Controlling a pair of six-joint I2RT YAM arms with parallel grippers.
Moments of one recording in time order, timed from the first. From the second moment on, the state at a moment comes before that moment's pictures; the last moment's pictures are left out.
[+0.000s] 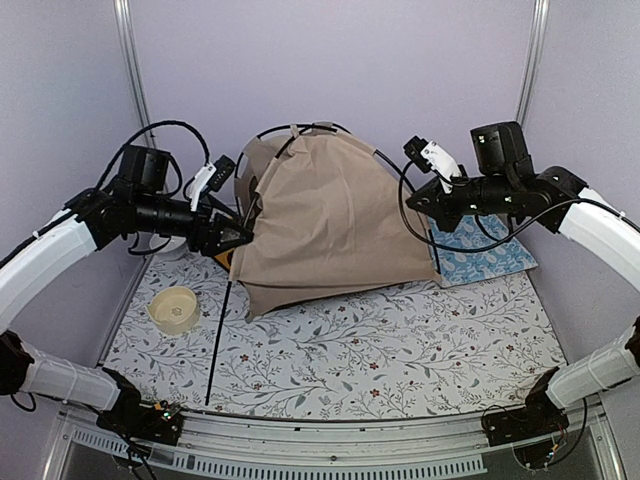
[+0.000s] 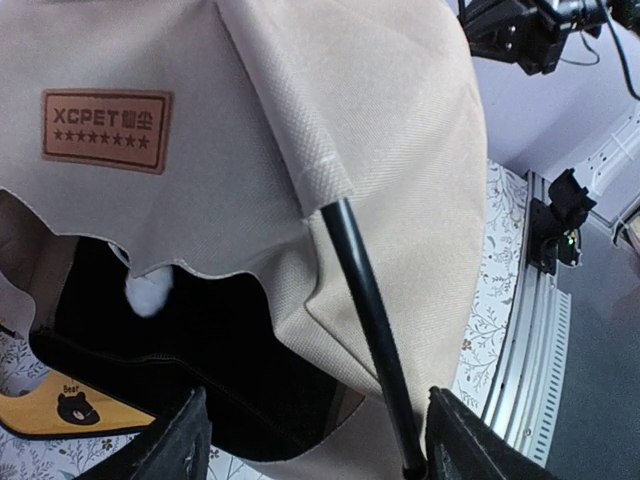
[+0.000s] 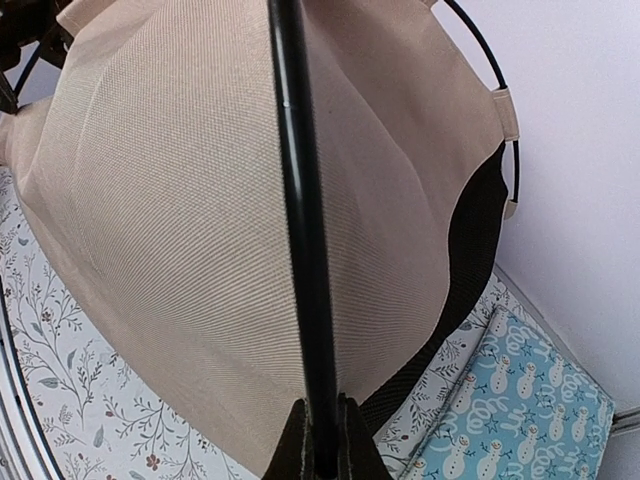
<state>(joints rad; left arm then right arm) -0.48 1.20 1.21 -0.57 0.58 0.15 0.65 1.31 1.40 -0.59 -0.12 -0.29</state>
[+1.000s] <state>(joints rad) -0.81 1.38 1.16 -0.17 0.20 -0.38 0.63 1.27 1.41 -0.38 -0.10 -0.05</state>
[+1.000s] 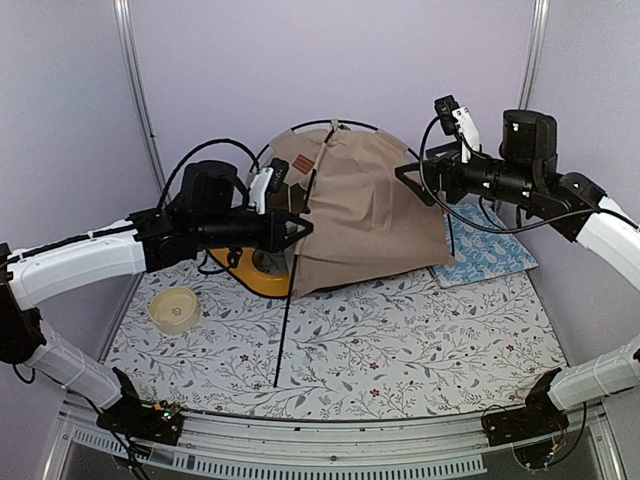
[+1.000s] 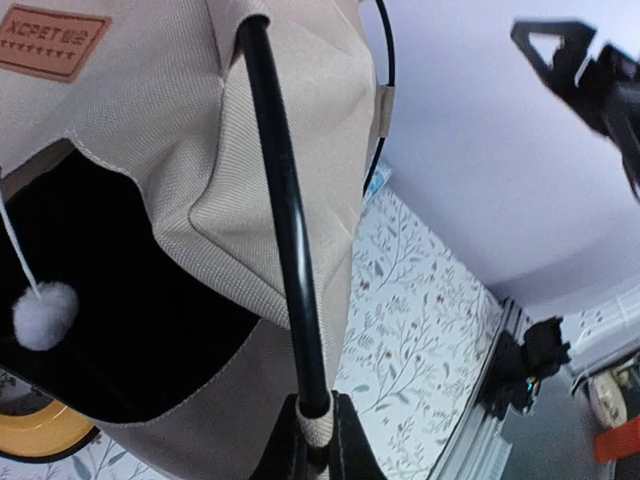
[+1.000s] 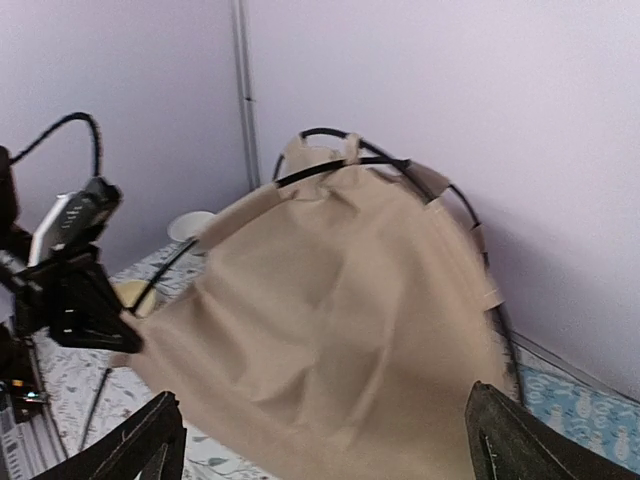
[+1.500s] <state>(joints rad) -0.88 1.65 1.41 0.04 0.07 -0.60 0.94 1.35 0.89 0.12 -0.40 0.40</state>
